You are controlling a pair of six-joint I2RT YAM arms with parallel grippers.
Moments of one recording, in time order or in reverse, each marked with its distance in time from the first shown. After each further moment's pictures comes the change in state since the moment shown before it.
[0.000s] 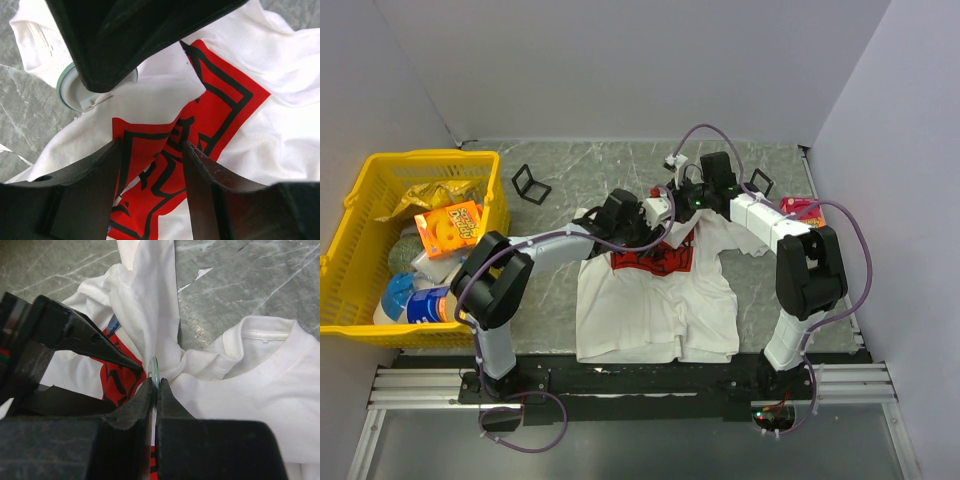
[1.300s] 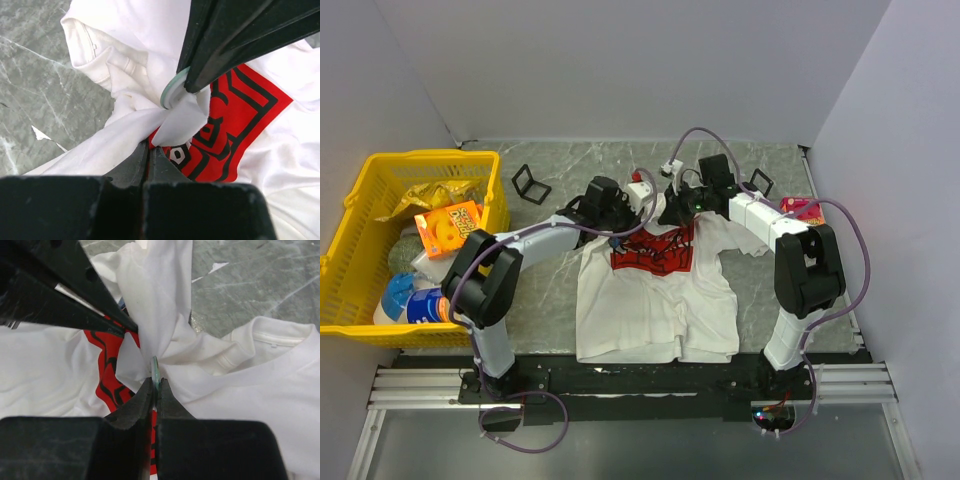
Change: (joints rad) left arm 0.105 -0.020 0.010 0.003 0.053 -0.011; right arm 0.000 0.016 0.011 -0.074 -0.038 -0.149
